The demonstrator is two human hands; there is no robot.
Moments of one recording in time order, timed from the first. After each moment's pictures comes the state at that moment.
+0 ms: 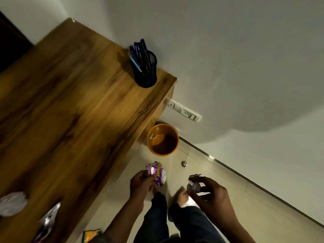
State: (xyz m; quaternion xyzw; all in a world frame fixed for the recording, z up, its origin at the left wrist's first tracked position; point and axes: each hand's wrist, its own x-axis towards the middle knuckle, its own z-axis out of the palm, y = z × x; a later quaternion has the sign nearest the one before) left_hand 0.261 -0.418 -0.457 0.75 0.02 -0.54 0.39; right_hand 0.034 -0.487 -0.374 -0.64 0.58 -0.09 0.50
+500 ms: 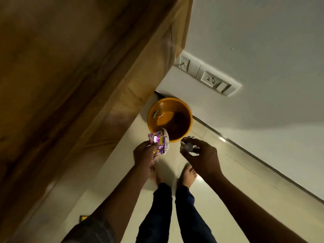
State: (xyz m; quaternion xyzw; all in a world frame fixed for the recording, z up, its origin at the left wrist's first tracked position) left_hand 0.275 -0.521 -0.702 0.77 0.11 -0.50 0.38; right_hand 0.095 -0.599 -0.652 -0.65 0.57 -0.07 0.50
